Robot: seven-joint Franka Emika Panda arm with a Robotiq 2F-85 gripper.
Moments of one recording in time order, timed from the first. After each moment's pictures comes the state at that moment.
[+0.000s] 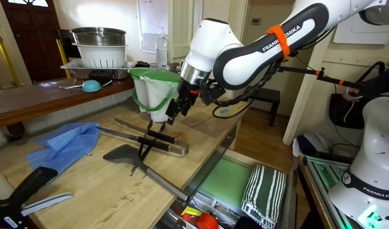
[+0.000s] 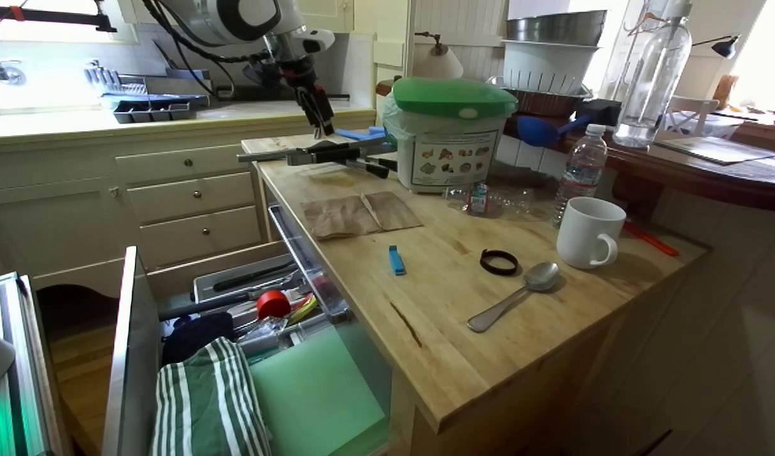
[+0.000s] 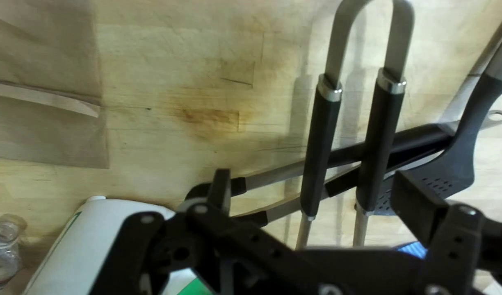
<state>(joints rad) 0.01 0.19 0.05 -2.01 -0.12 2.55 0.35</state>
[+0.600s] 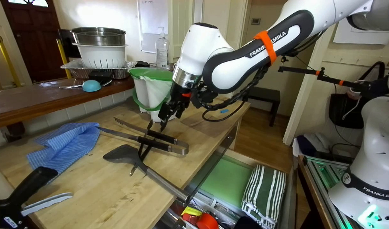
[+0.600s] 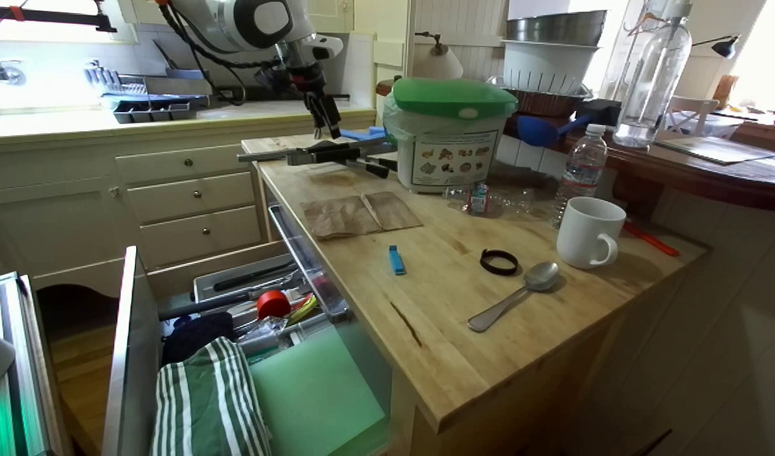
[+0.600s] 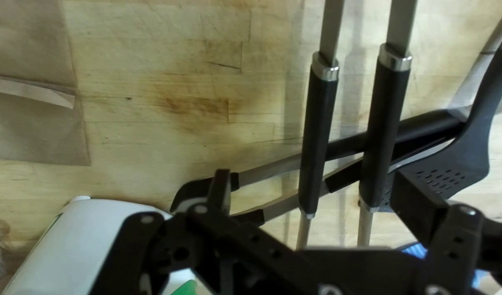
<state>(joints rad) 0.05 0.27 0.01 -1.93 -0.12 2.54 0.39</state>
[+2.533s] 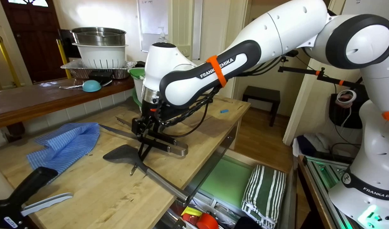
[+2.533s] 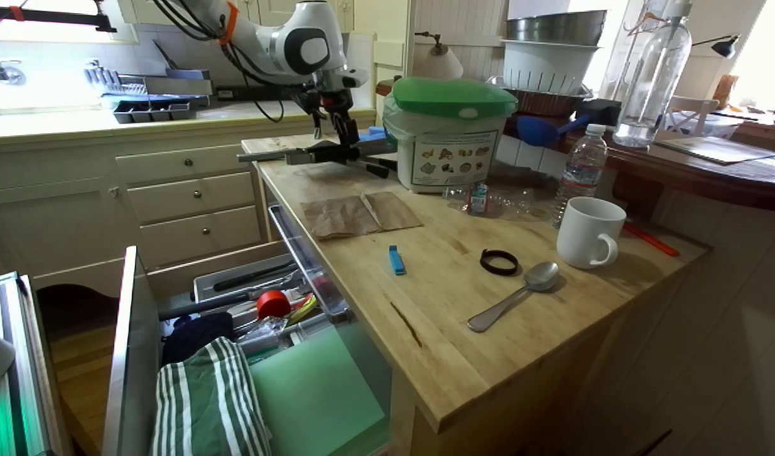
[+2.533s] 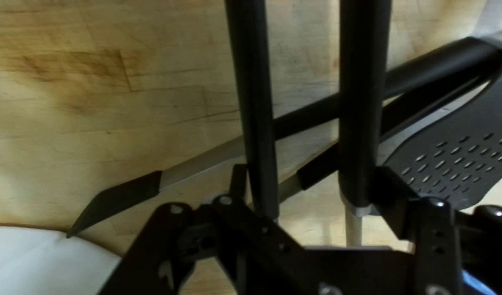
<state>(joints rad) 0.14 0.65 -0.05 -1.46 -0.05 2.36 0.46</state>
